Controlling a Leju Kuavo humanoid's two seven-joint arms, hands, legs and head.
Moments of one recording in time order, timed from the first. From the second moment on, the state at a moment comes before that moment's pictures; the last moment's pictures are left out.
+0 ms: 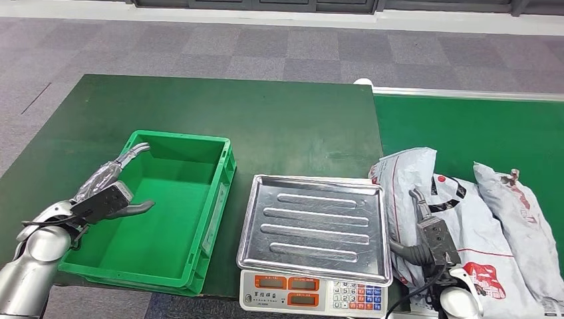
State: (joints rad) left arm -0.20 0.44 -0.10 -1.44 -0.30 -0.23 -0.36; right arm -0.07 -0.16 0.00 -1.30 0.29 0.11 -0.32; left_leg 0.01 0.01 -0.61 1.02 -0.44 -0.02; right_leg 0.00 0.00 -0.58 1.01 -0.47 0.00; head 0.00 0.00
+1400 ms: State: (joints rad) left arm -0.21 0.45 -0.10 -1.41 -0.28 -0.24 -0.38; right arm -0.08 -0.17 0.02 -1.29 0.27 0.12 -0.29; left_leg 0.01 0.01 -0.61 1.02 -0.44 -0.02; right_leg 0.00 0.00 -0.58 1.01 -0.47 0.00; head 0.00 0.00
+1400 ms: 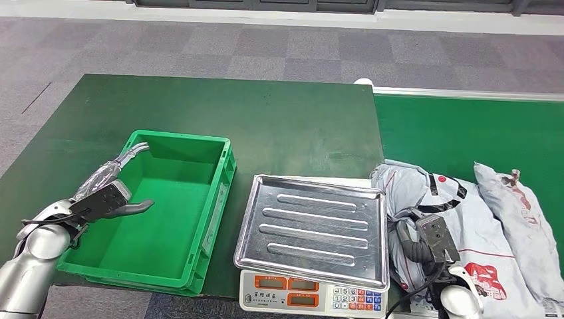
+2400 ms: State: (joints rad) left arm -0.21 0.45 -0.10 -1.41 -0.28 -0.24 -0.38; right arm -0.09 -0.15 0.02 -1.32 0.30 0.10 -0.27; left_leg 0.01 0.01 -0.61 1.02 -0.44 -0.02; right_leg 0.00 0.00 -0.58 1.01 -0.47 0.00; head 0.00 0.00
